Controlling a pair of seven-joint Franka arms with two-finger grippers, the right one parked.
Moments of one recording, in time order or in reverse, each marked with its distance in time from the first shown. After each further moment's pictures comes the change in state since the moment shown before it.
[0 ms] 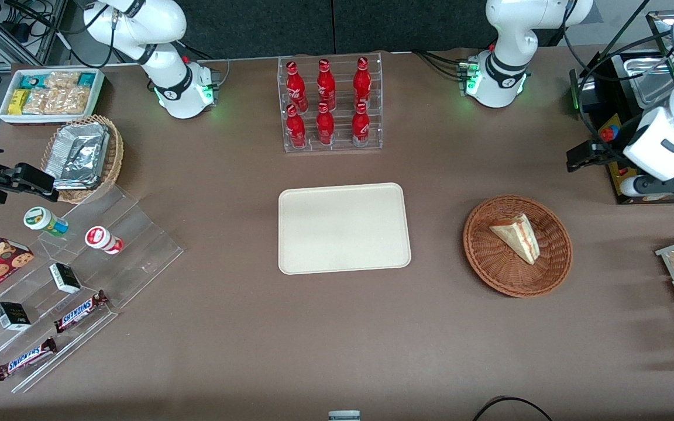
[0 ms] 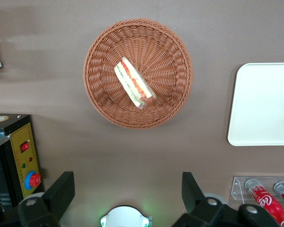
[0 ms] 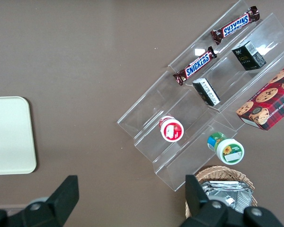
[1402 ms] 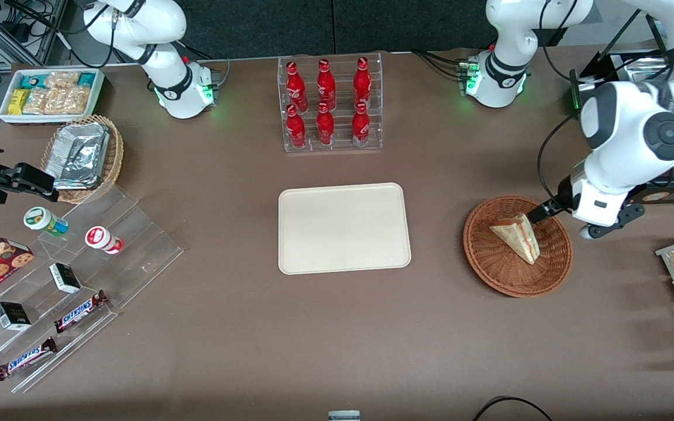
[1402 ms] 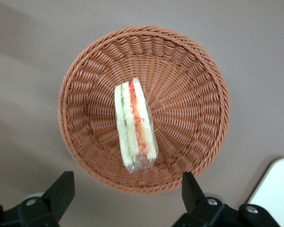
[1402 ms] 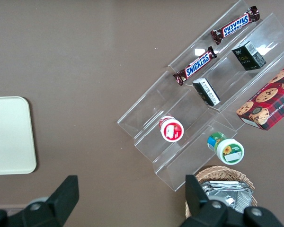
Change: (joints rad) arm -0.007 0.002 0.015 -0.585 0.002 0.732 -0.437
